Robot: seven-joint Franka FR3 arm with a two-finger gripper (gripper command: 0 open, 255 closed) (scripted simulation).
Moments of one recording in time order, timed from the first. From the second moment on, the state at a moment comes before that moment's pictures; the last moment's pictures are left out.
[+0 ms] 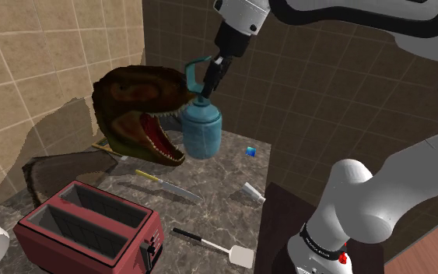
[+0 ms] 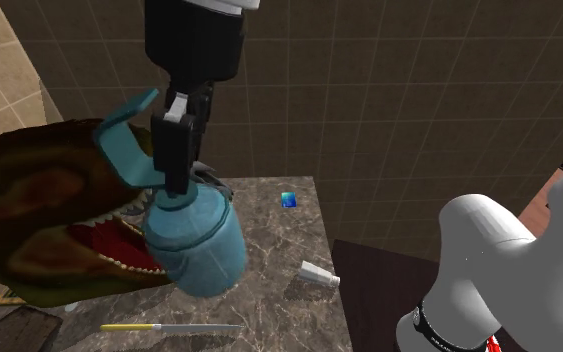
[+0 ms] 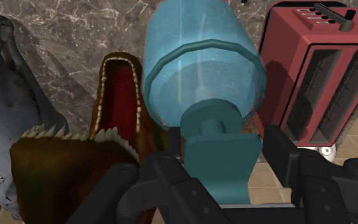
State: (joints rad) arm 0.27 -0.52 0.01 -2.06 0.02 1.84 -0.08
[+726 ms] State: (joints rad) arm 0.33 -0.41 0.23 -1.95 0.03 1.85 0.19
